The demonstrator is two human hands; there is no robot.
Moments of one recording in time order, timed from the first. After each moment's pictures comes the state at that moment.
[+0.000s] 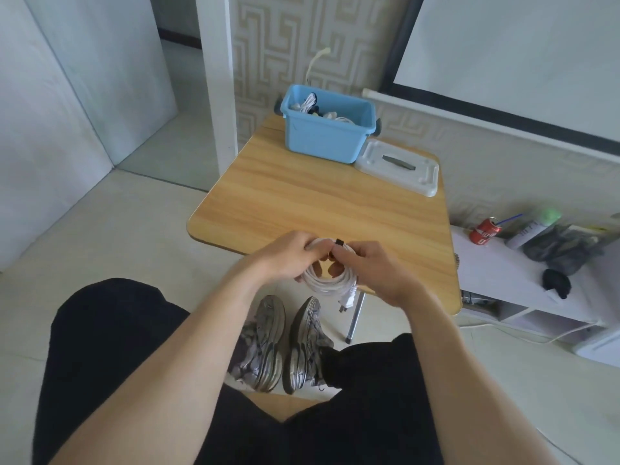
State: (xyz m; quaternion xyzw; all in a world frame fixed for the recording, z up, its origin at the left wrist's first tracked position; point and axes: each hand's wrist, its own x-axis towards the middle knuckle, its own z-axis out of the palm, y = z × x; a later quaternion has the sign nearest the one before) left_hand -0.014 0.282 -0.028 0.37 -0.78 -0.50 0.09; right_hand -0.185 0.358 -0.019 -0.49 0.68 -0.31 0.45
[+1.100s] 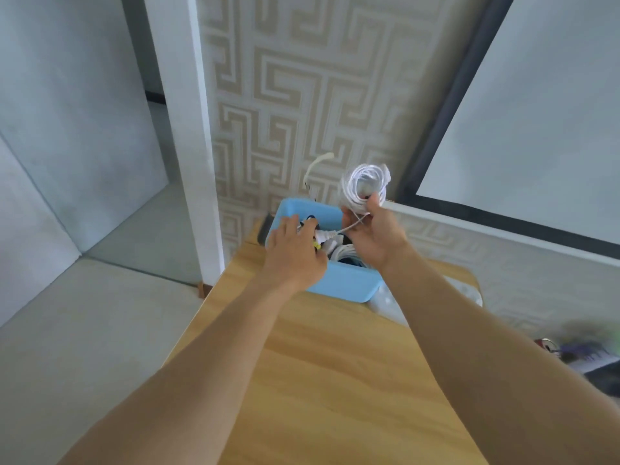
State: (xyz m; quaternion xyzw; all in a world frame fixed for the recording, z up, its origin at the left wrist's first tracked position) left_hand -0.143 -0.051 0.002 0.53 -0.81 -0.20 0.15; right_hand -0.297 -0.048 0.039 -0.12 0.47 -0.68 0.55
